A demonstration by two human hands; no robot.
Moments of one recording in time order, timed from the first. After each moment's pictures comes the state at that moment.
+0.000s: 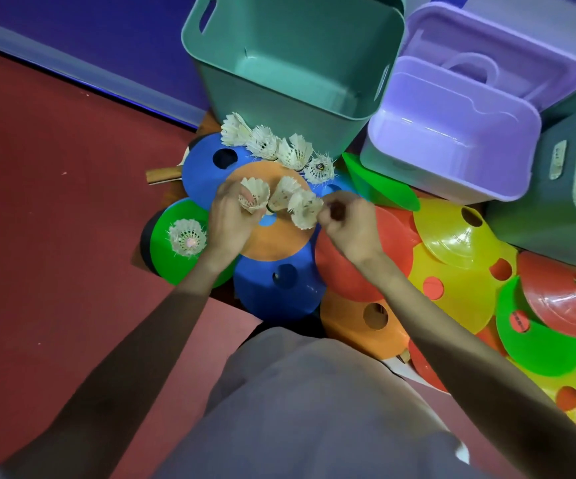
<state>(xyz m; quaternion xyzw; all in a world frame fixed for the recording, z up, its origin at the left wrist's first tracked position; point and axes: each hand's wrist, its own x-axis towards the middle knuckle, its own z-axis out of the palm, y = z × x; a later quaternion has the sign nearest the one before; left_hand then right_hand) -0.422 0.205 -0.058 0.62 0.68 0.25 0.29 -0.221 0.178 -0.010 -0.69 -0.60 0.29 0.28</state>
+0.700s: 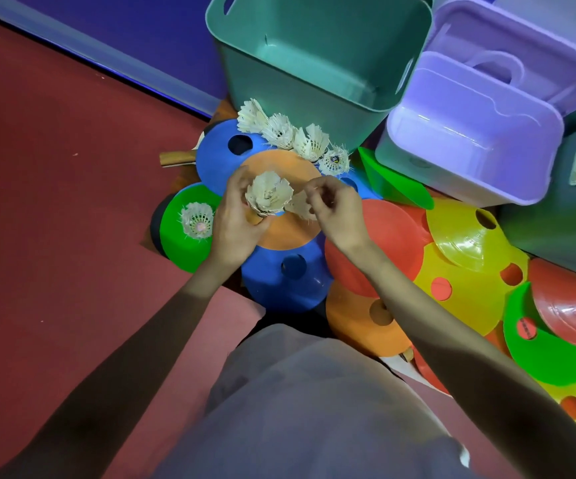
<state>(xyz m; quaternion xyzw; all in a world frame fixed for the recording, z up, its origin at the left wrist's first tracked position) -0.435 0.168 -0.050 0.59 0.64 0.36 0.34 -0.256 0.186 -0.024 -0.65 -0.58 0.38 0.31</state>
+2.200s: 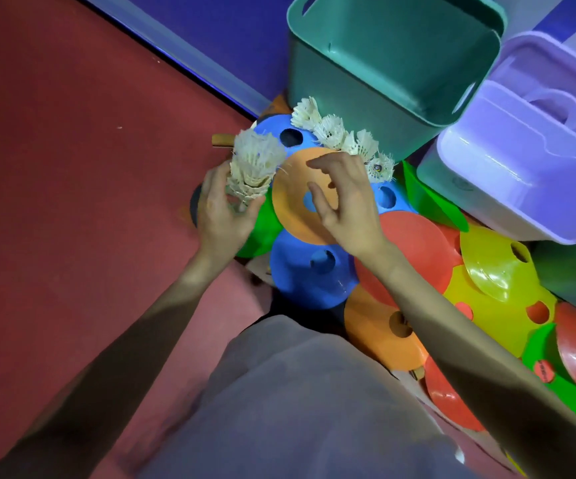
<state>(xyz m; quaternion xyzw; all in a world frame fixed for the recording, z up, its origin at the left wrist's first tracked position) -0.495 0.128 -0.031 0.54 0.69 0.45 0.20 -0.299 0.177 0.012 -0.44 -0.81 0.19 0.34</state>
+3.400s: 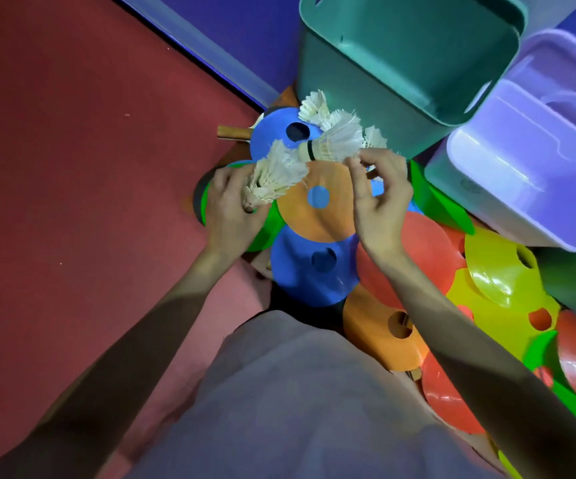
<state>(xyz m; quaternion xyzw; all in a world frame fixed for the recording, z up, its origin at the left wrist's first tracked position) -0.484 0.127 -0.030 0.55 0.71 0.38 0.20 -0.288 0.175 0.020 -0.55 -0.63 0.24 0.48</state>
